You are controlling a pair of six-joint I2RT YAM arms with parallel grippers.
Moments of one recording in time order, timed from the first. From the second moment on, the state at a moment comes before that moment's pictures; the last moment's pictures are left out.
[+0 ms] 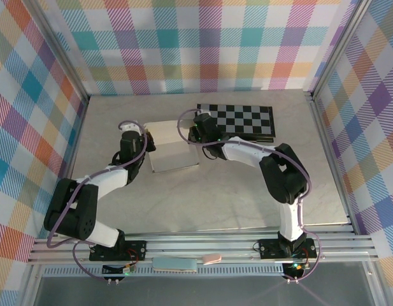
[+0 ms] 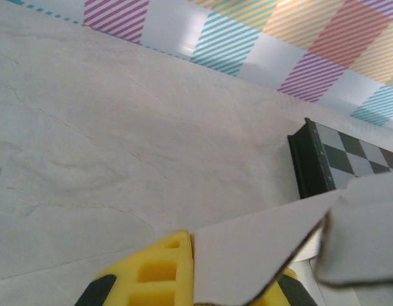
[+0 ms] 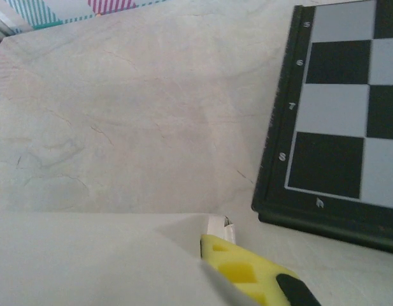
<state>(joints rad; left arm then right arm) -0.24 1.48 0.65 0.46 -0.10 -0.45 0.72 1.98 1.38 0.00 0.15 0.51</state>
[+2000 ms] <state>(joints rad) -0.32 1.72 0.49 0.95 -0.14 -0.45 0.71 1.78 1.17 0.06 -0.05 0.55</state>
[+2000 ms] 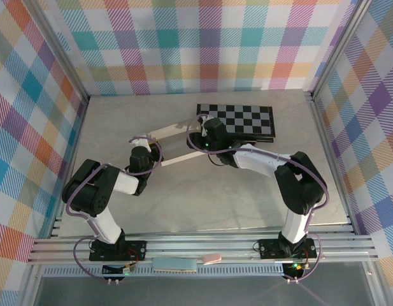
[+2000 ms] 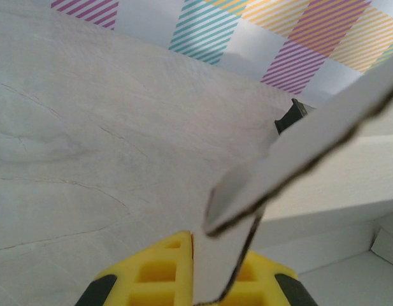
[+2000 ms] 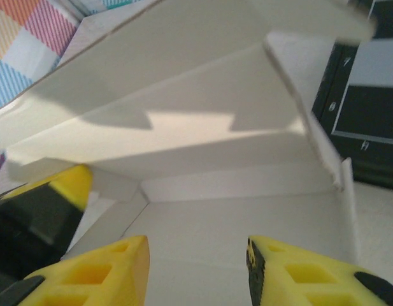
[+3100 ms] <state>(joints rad) -0.42 1.72 0.57 0.81 -0.23 -0.39 0.71 1.81 1.71 -0.49 0.05 1.60</state>
